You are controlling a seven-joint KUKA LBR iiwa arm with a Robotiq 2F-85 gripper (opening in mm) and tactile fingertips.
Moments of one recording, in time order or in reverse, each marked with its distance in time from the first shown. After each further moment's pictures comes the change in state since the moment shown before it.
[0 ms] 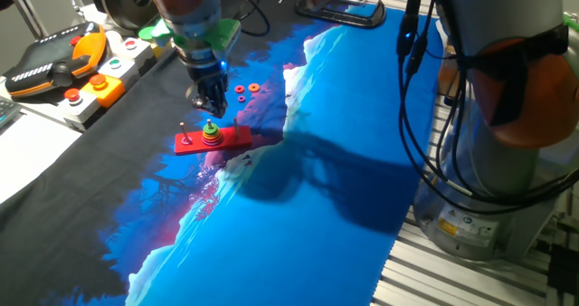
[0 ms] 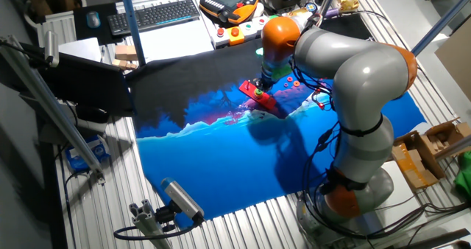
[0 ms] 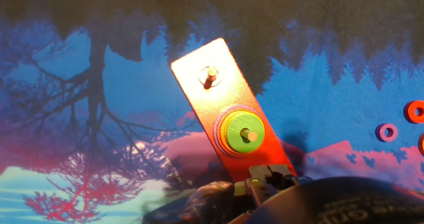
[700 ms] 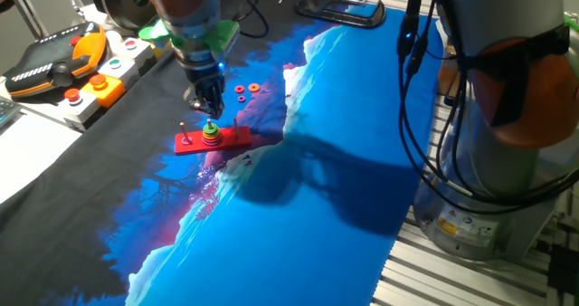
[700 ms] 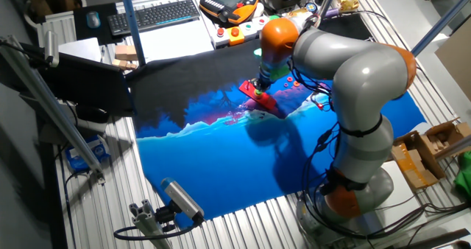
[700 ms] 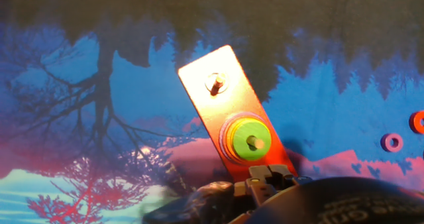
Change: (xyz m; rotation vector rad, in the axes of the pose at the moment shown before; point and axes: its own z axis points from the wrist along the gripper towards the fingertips) arm -0.011 0.009 0.004 -0.030 0.011 -0.044
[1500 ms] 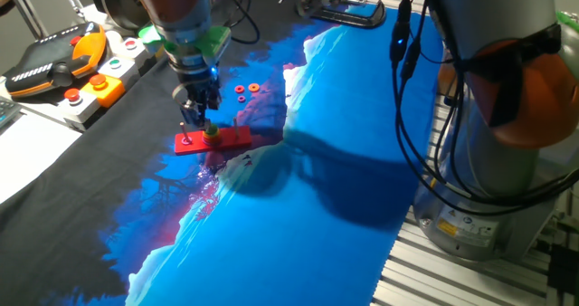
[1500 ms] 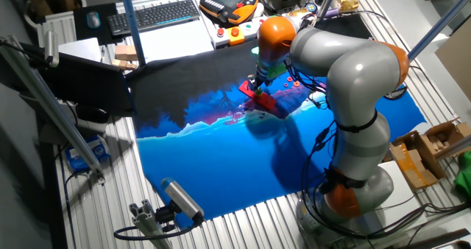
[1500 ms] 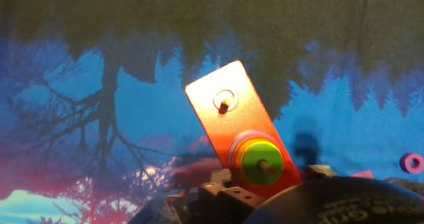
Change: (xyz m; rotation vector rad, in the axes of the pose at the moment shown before) arm -0.014 -0.002 0.018 -0.009 -0.027 0.014
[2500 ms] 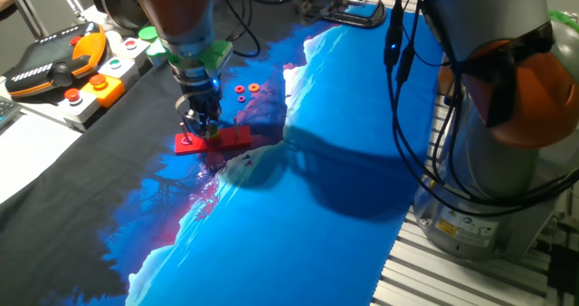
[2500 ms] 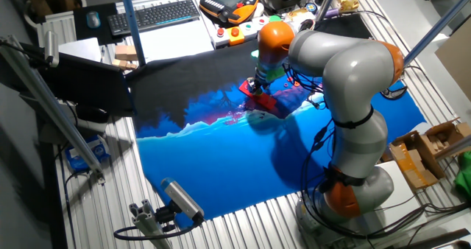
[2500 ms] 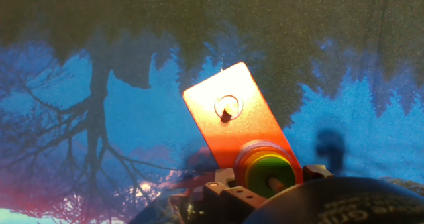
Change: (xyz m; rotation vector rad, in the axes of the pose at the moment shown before) arm -0.001 0.001 0.030 -0.020 -0.007 0.013
